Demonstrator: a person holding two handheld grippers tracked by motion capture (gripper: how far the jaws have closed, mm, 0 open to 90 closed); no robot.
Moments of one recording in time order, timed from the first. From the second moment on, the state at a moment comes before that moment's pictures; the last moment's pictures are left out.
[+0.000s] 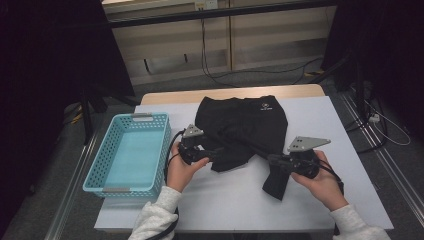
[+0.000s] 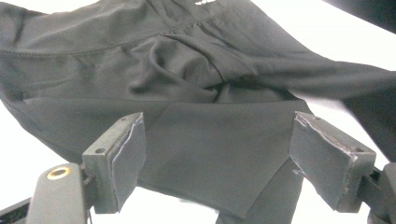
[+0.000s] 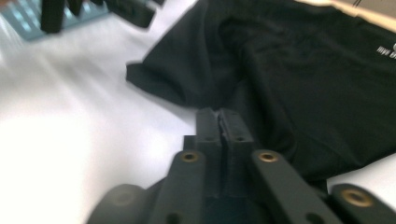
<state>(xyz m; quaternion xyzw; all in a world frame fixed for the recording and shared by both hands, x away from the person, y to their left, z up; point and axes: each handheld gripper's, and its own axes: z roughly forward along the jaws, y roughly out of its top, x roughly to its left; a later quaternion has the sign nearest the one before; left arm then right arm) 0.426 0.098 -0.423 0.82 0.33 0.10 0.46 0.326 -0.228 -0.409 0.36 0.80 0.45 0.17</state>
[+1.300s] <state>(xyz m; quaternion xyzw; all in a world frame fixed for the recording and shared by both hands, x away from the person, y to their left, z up) 0.422 0.094 -0.421 0.82 0.33 0.09 0.46 0.358 -0.265 -0.442 0.49 0.77 0.36 0.19</state>
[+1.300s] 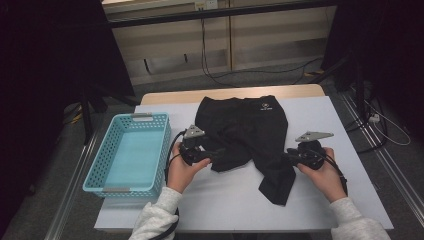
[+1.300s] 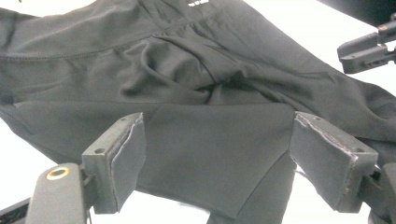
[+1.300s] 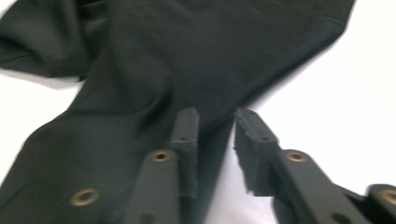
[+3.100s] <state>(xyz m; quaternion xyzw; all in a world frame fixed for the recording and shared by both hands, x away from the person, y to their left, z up) 0.418 0.100 -0.420 0.82 0.33 0.10 0.46 0.363 -0.314 -0.444 0.53 0.74 0.31 0.26</state>
